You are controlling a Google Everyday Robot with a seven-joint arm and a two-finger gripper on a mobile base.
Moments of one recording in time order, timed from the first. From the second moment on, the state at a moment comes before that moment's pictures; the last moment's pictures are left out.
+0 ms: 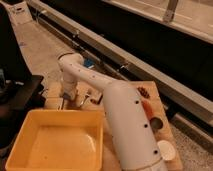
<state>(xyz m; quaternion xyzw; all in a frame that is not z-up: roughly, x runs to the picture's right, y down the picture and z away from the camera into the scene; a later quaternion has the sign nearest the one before) -0.234 0.050 0.913 -0.22 -0.34 -0.49 0.77</state>
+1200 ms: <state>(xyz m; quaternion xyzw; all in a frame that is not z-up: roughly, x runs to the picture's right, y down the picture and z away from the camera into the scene) -0.214 0.042 0.931 -0.25 -0.34 -0.48 0.77</state>
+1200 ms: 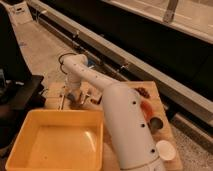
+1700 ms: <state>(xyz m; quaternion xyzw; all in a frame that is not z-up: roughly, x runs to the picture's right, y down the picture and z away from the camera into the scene) -0.228 0.051 0.937 -0.24 -0.37 -0.48 0.76</state>
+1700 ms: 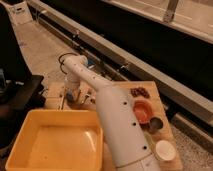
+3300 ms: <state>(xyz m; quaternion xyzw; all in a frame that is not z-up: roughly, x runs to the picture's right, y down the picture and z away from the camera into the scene) -0.218 0.059 0.946 -0.28 -0.35 -0.47 0.76</state>
